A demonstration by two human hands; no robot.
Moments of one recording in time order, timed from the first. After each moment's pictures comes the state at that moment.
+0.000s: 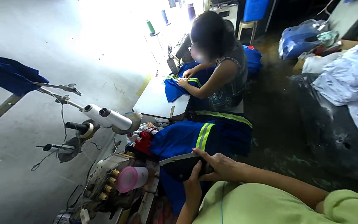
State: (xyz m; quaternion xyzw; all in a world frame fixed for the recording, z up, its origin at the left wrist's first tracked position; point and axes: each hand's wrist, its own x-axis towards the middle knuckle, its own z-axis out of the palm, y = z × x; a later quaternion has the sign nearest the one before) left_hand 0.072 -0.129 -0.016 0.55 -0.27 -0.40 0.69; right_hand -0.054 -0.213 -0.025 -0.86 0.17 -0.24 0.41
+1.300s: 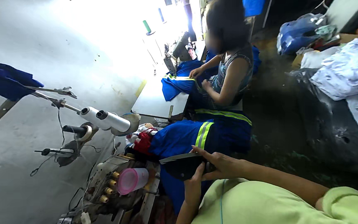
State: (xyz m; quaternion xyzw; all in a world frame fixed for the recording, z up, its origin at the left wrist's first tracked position) left_hand 0.080 -0.131 -0.028 0.53 -0.32 -0.44 0.65; right_hand -0.056 -0.223 -0.032 -0.83 0.11 -0.26 0.48
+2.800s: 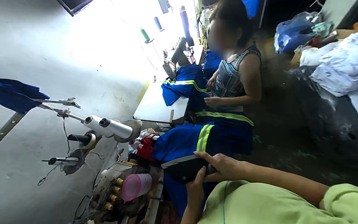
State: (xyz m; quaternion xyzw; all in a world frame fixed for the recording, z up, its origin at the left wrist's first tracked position) left_hand 0.076 -0.130 -0.025 0.54 -0.32 -0.42 0.66; right_hand -0.062 -0.221 -0.027 -0.84 0.17 -0.23 0.45
